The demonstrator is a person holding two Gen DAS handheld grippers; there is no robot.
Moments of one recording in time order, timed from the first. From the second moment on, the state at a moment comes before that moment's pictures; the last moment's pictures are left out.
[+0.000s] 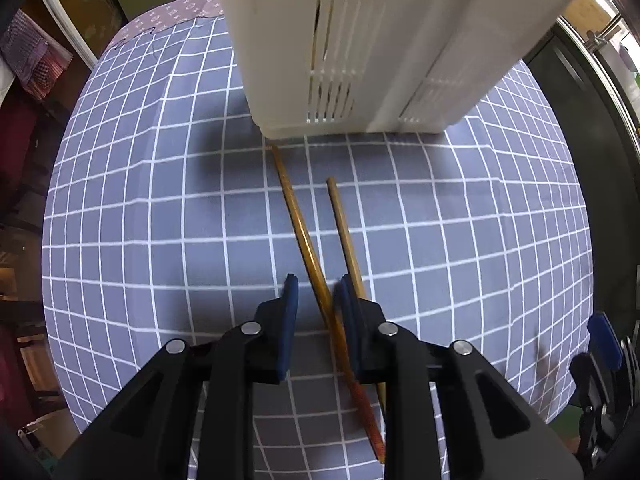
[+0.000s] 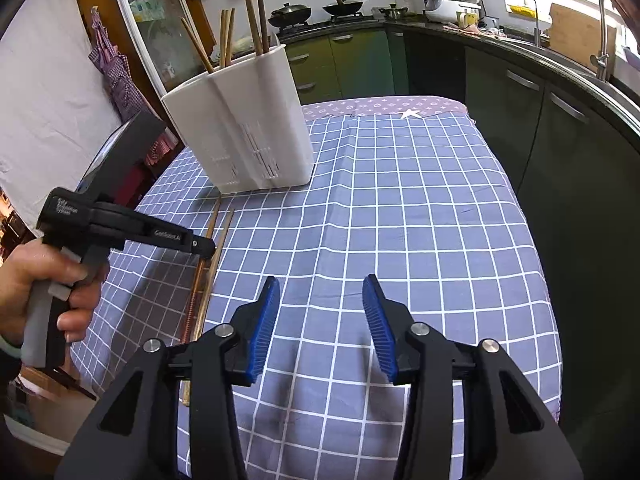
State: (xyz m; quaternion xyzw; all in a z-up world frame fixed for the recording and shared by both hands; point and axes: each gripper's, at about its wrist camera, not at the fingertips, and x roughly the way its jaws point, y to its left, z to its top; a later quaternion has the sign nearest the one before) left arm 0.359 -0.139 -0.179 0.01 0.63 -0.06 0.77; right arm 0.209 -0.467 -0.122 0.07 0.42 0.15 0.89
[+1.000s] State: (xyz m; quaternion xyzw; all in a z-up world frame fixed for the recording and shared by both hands) left arm 0.273 -0.080 -0.068 0.02 0.51 -0.12 0.85; right arm 0.201 -0.455 -0.120 0.06 0.43 0.17 0.88
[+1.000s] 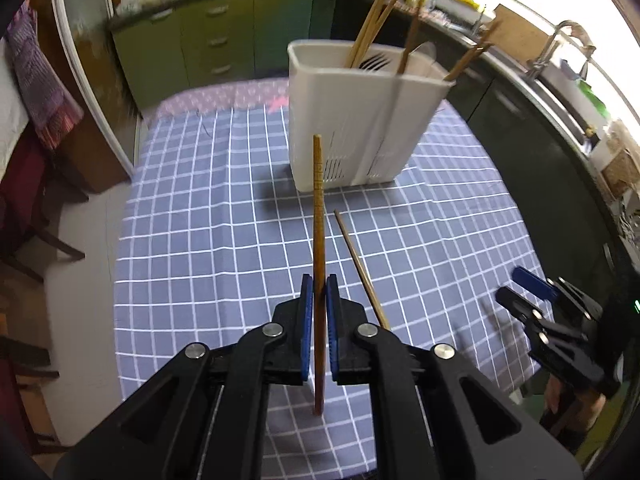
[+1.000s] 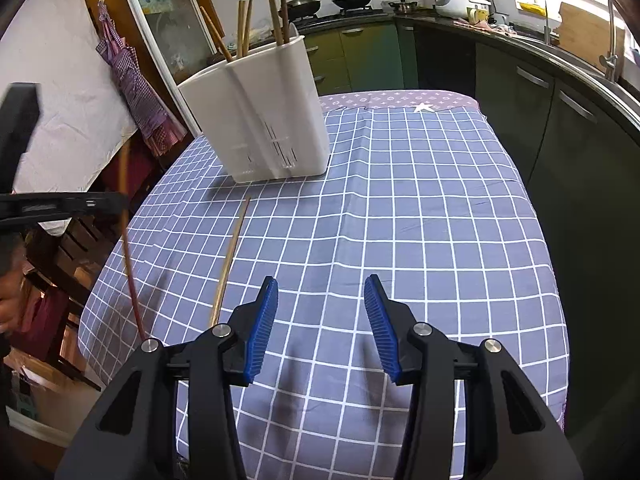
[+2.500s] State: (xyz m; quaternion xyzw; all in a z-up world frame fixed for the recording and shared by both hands) left arm 0.198 -0.054 -0.040 0.05 0.43 -0.15 0.89; right arm 0.293 -0.308 -0.122 -0.07 0.53 0.24 0.81
